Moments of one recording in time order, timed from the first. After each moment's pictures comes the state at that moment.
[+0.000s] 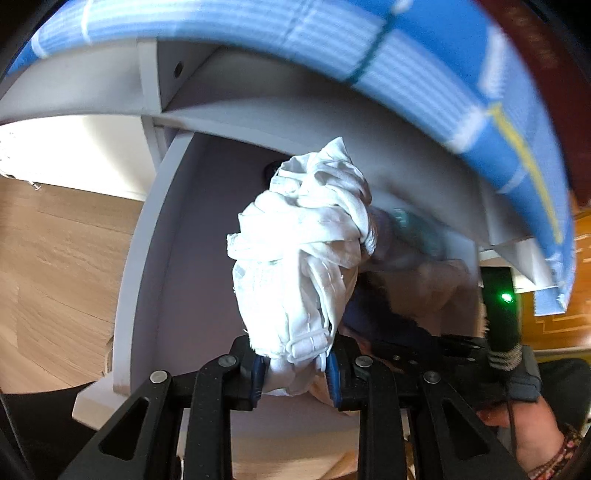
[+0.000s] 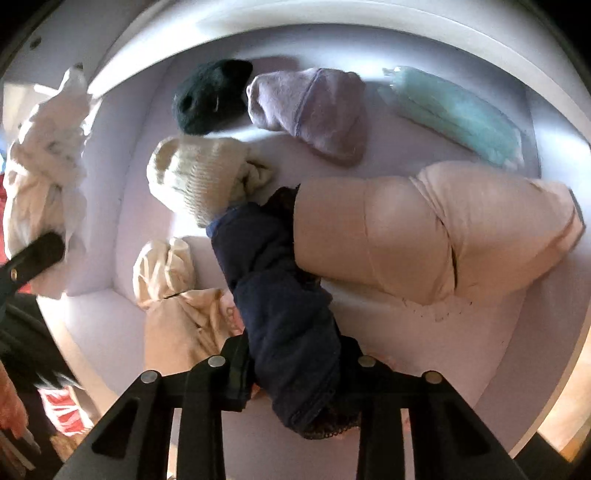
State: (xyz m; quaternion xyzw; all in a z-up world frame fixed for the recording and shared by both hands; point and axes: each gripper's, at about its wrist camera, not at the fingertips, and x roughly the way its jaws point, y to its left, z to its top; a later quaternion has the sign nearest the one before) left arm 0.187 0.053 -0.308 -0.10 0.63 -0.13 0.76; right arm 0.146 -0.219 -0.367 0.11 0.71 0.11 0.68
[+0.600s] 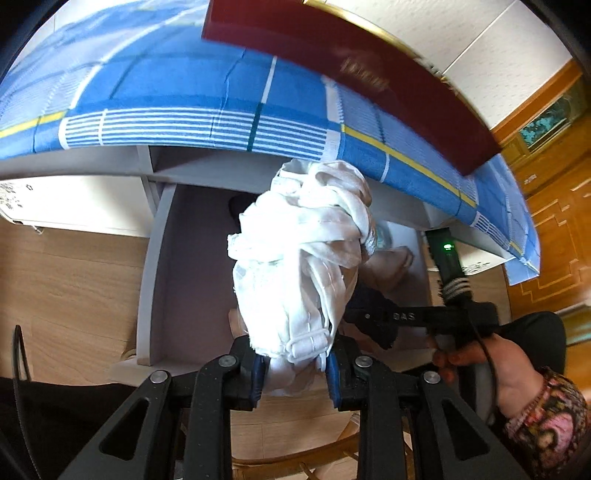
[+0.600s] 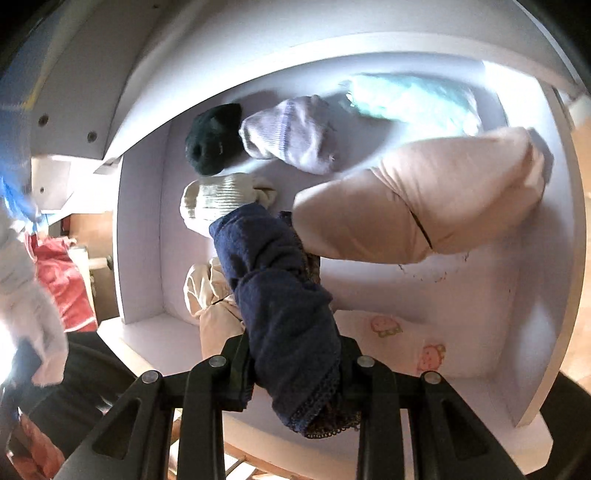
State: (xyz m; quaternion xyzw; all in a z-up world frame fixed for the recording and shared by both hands) left arm 0.151 0.060 -0.231 -0.07 0.57 -0.19 0.79; right arm 0.137 -0.250 -0.343 0.23 0.69 0.09 0.68
